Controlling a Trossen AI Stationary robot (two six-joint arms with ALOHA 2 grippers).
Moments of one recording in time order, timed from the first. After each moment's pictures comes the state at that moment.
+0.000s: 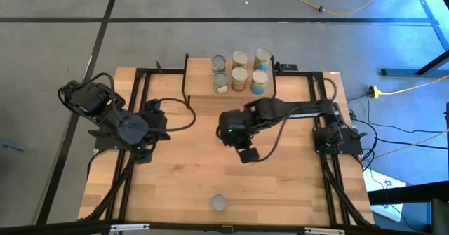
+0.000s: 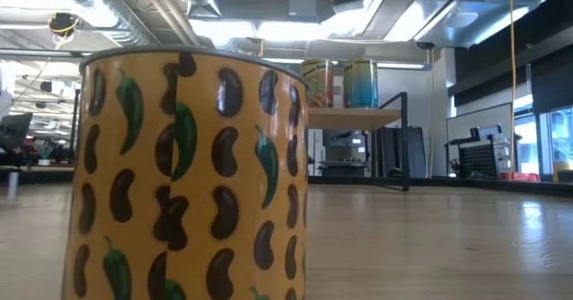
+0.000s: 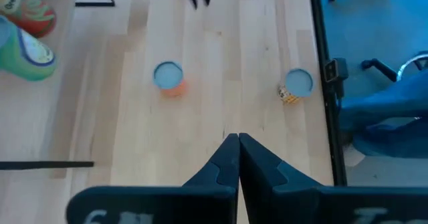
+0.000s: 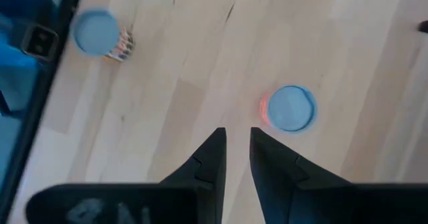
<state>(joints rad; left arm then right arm) -0.52 1.43 2.06 -1.57 -0.28 -0.49 0.16 2.00 2.18 -1.37 -0.08 -0.15</state>
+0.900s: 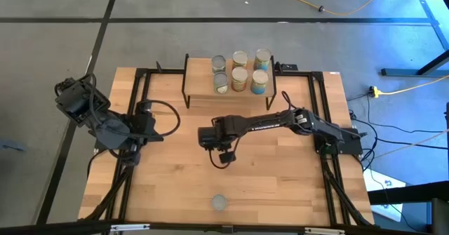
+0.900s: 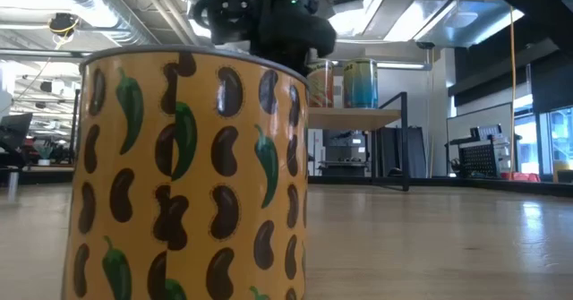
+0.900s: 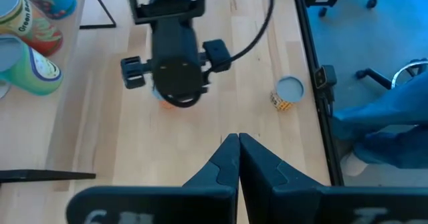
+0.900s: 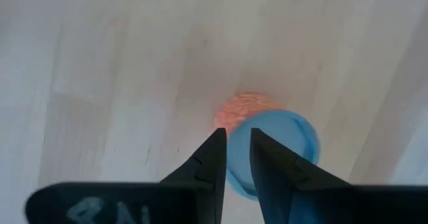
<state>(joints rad) -0.65 1.38 2.06 -1.57 -0.38 -0.52 0.13 2.34 2.18 -1.23 0.11 -0.16</state>
